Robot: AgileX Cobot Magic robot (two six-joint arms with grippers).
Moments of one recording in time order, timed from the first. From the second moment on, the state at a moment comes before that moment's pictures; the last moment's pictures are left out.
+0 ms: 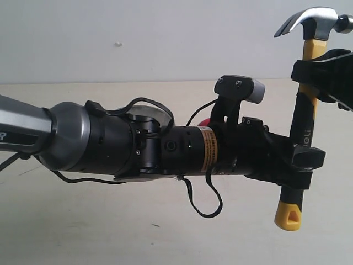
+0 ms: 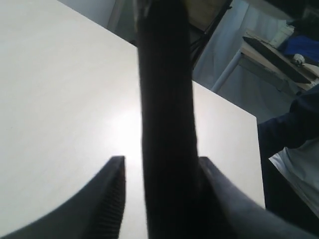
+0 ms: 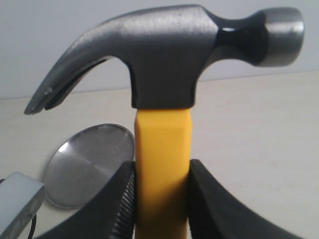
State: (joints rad) left arm -0.94 2.00 -1.15 0.80 -0.67 -1.03; right arm 0.24 0.98 -0.60 -0.36 0.09 0.69
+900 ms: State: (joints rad) left arm -0.90 1.96 -1.15 0.72 -0.59 -1.03; right arm 0.24 0.98 -0.61 -0.34 0.20 0.69
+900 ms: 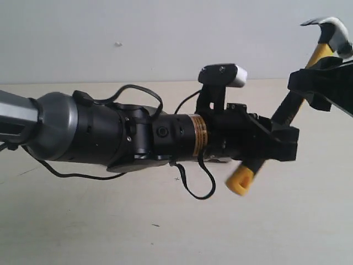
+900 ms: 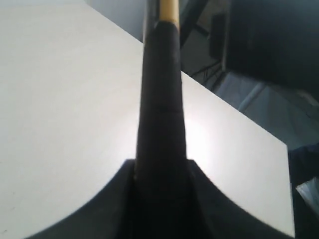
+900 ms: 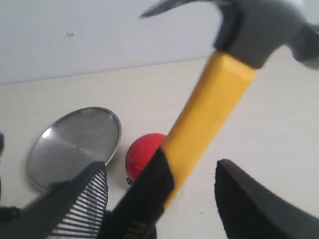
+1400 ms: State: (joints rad) left arm -0.84 1.74 -1.14 0.76 -0.02 -0.99; right arm 0.24 0.87 -0.61 -0.17 0.29 0.51
